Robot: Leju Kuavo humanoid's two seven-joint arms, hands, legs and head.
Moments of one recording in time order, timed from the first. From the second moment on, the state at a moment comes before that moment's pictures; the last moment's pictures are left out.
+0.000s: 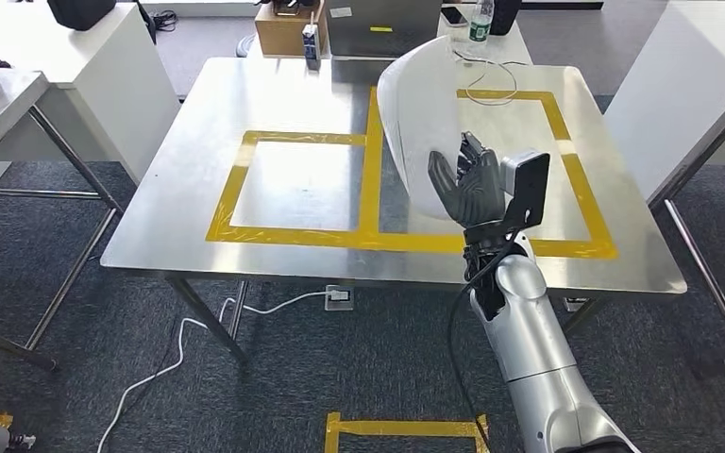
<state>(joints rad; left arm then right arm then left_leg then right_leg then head) -0.12 -0.08 0.90 -0.22 -1.21 -0.48 0.11 -0.55 0.14 0.15 -1.02 -0.01 0.11 -0.49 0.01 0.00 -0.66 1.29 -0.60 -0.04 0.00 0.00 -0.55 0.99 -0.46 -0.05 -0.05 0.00</state>
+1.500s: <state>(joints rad) -0.12 -0.08 0.89 -0.22 -1.23 -0.48 0.09 -0.62 0.13 0.17 -0.89 0.10 -0.04 -0.49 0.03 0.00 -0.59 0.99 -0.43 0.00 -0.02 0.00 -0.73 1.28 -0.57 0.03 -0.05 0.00</state>
